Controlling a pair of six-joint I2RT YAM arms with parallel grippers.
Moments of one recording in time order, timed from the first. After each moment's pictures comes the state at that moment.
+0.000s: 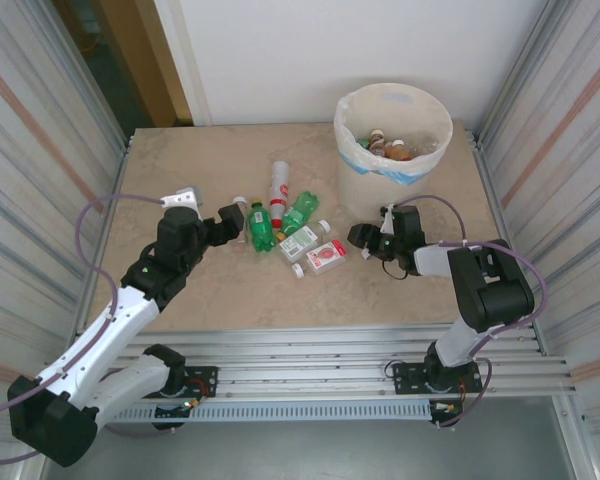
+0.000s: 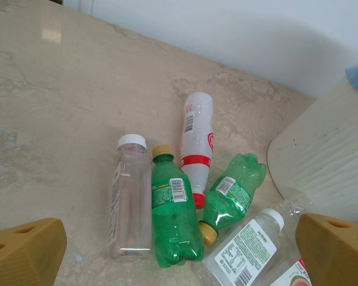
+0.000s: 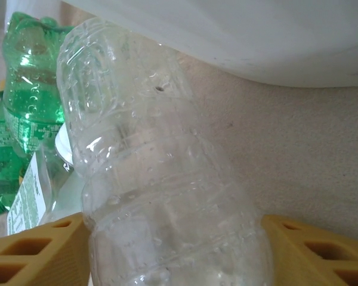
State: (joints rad) left arm -0.45 0.92 0.76 -0.27 -0.22 -0.55; right arm 0.25 1.65 0.63 0.30 -0.40 0.66
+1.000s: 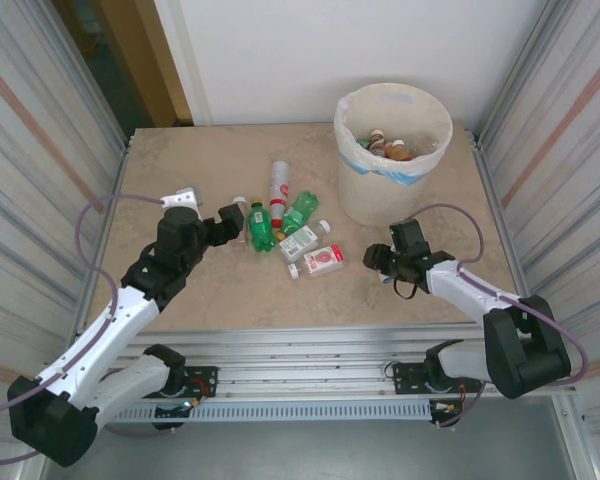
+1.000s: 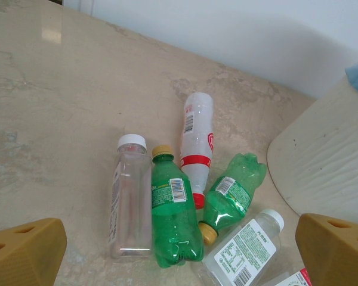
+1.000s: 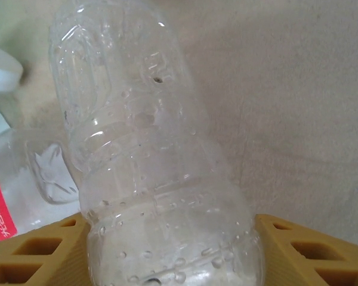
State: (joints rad) left arm -0.45 0.92 0.76 -0.27 -0.22 -0.55; right arm 0.36 1.27 0.59 -0.29 -0.03 0.64
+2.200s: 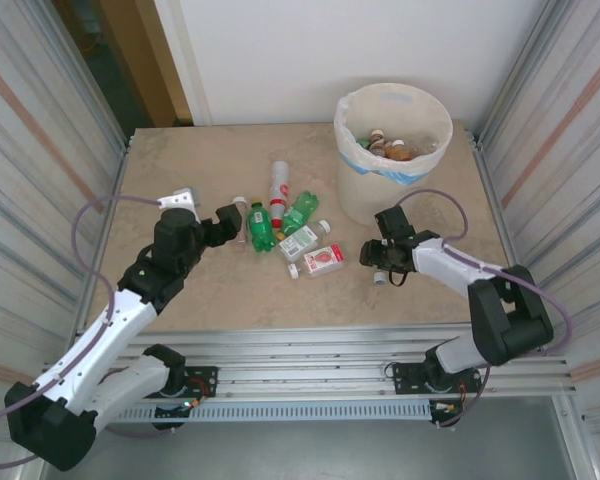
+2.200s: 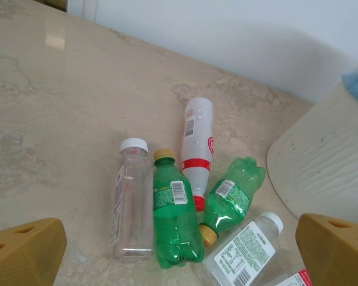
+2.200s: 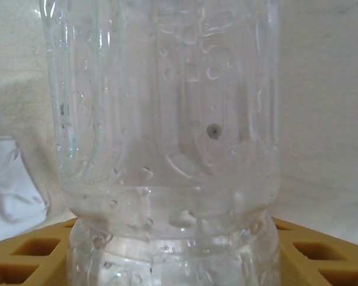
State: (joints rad) left arm -0.45 0.89 0.76 -0.28 -0.23 -0.55; right arm 0.39 1.42 0.77 -0.48 0.06 0.54
